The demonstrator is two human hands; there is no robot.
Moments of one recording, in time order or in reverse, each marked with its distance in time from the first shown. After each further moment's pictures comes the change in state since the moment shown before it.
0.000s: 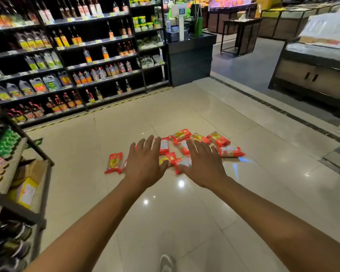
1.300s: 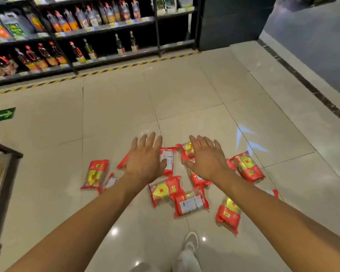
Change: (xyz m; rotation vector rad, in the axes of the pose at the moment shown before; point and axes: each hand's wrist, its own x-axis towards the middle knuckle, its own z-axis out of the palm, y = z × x) left_hand 0.754 -0.134 0.267 0.016 -0.259 -0.079; right_hand 0.818 0.167 0.174 -0.114 -0.380 -0.171
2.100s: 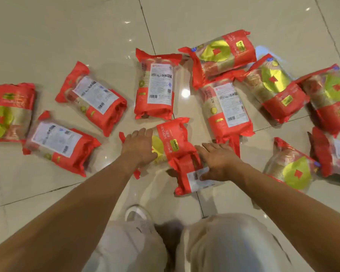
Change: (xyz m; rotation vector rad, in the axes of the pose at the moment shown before) left_hand 0.178 0.012 0.714 -0.209 -0.626 -0.090; right_hand 0.245 0.103 0.648 -0.008 -0.601 -0.184
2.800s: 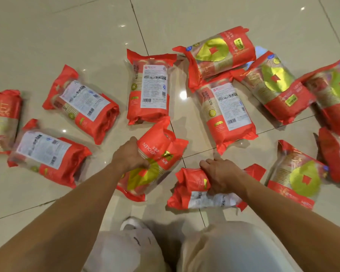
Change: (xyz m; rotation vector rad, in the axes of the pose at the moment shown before) left_hand 0.035 -0.024 0.027 -0.471 -0.064 -0.151; right_hand 0.021 0.021 0.038 -0.008 -0.068 -0.053
